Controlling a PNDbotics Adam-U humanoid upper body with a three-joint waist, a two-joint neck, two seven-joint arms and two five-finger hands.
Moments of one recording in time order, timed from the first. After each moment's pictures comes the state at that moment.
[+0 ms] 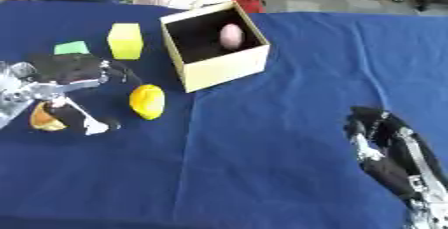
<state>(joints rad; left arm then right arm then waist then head) -0.46 0.76 -0.33 -1.71 -0.76 -0.12 -0.58 -0.11 -0.26 0.14 -1.73 0.03 -0.12 0.07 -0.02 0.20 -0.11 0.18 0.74</state>
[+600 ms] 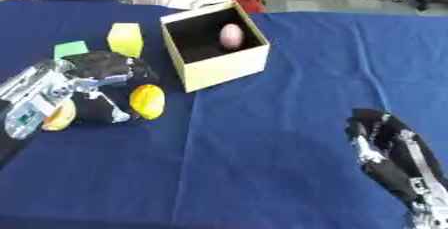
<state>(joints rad) -0.56 0.65 -0.36 -1.50 -0.89 -0.16 -0.53 -0.12 -0.26 0.14 -1.73 0.03 -0.11 0.07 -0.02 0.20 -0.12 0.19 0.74</state>
